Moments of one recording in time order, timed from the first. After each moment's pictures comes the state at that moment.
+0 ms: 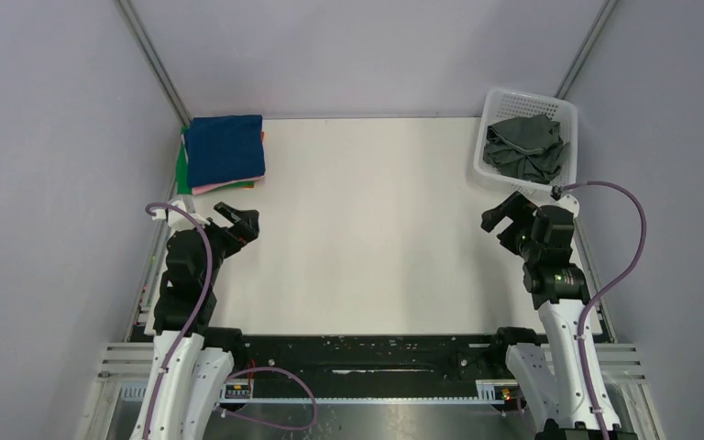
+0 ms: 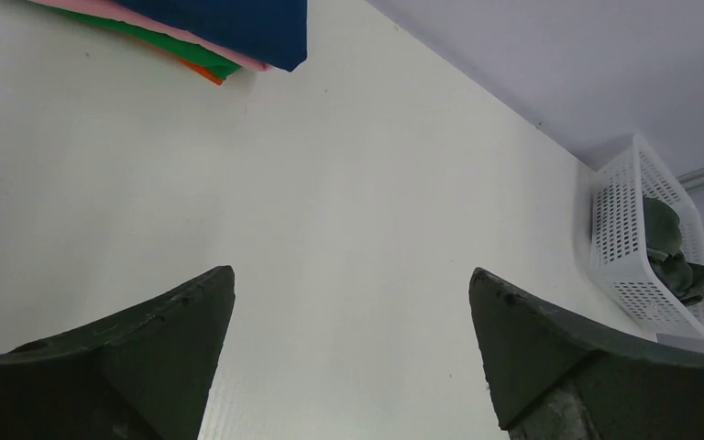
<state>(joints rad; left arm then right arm) -0.05 0.47 0.56 -0.34 -0.03 -0.62 -0.05 0.69 0.67 -0.50 0.00 0.60</state>
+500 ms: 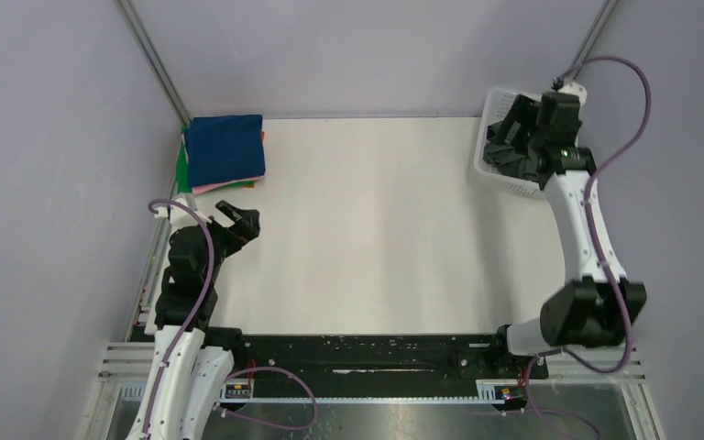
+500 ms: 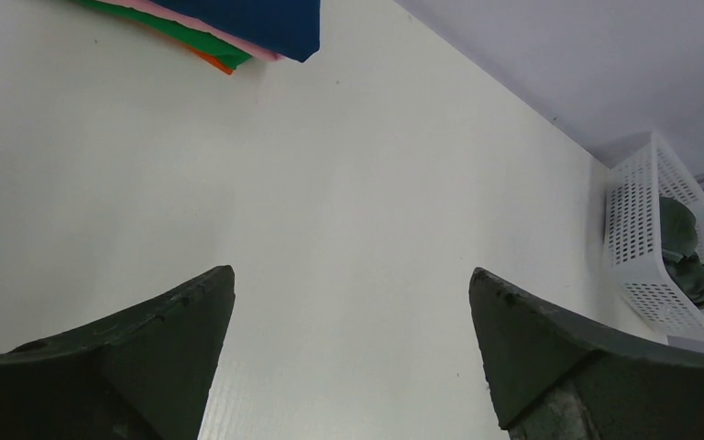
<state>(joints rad) -0.05 0.50 0.56 -0.34 -0.04 -0.63 -0.05 1.31 1.32 -0.51 0.11 0.39</state>
